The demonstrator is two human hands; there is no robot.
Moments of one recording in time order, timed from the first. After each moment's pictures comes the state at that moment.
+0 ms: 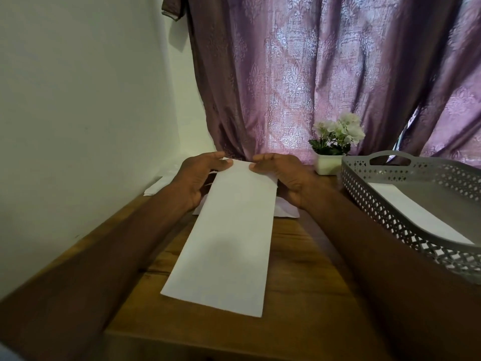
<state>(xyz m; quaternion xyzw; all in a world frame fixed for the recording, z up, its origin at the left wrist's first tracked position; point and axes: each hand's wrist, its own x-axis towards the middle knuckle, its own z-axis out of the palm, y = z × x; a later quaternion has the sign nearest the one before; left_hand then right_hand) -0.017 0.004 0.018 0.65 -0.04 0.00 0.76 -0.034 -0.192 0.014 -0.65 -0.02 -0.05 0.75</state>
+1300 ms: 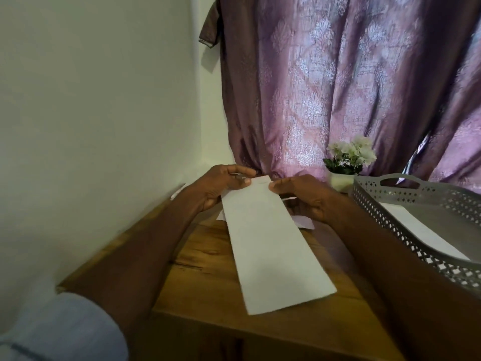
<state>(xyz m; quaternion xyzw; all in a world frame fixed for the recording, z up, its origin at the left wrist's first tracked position) -0.012 0.034 0.021 0.71 -0.20 -0.06 0.67 -0.068 -0.188 0.025 -0.74 0.00 0.02 0.67</state>
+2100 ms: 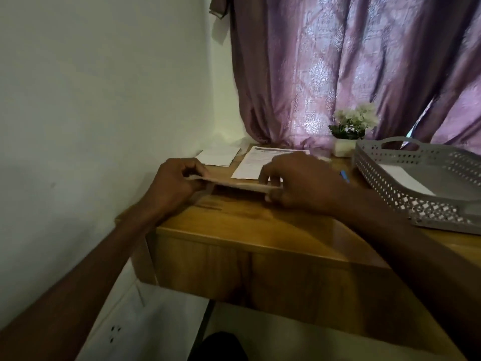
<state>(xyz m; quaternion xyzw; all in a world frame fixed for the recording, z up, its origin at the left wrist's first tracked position) -0.165 0.132 -0.014 0.85 -0.19 0.23 0.43 -0.223 -0.141 0.039 -0.95 -0.26 -0.17 0.04</state>
